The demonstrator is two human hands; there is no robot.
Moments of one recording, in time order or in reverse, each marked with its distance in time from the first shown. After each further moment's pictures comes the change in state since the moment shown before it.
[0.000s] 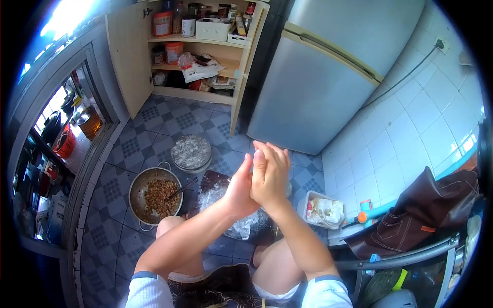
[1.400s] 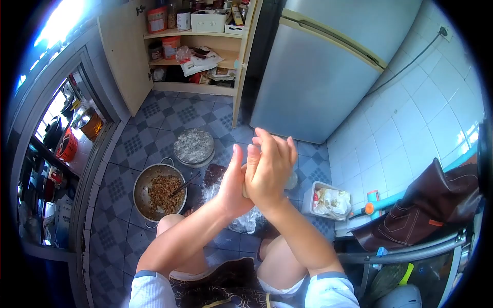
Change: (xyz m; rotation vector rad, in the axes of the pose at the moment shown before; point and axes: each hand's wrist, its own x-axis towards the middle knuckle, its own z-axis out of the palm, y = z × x) left_hand -0.019 0.009 0.019 0.199 0.109 0.029; right_hand 0.003 -0.019 0.000 -0.124 0.186 -0.125
